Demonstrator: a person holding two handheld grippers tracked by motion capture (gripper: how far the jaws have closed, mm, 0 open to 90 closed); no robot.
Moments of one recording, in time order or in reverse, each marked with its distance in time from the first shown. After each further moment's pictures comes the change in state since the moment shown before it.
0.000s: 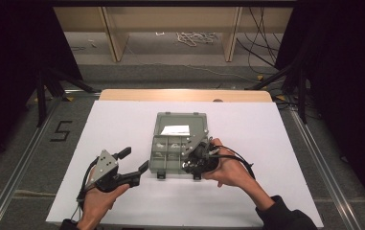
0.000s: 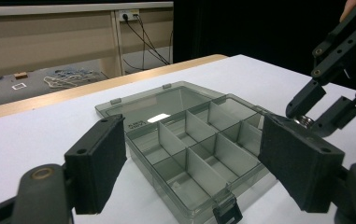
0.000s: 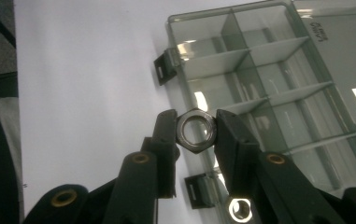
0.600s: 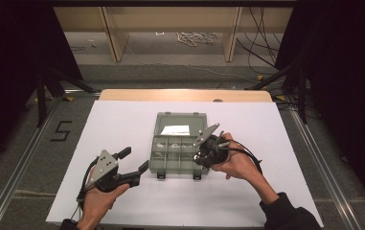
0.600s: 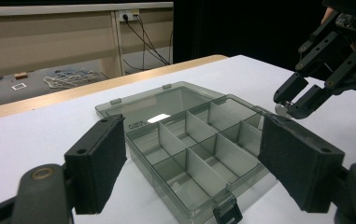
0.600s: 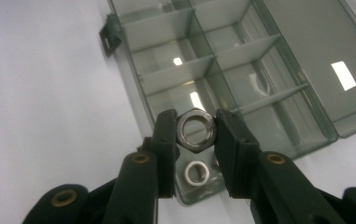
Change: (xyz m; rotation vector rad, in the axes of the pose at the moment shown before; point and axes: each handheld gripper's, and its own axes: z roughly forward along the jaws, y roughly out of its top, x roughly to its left) left arm 0.000 0.000 0.000 0.001 0.000 0.001; right arm -0.031 -0.022 -0.002 0.048 -0.056 0.079
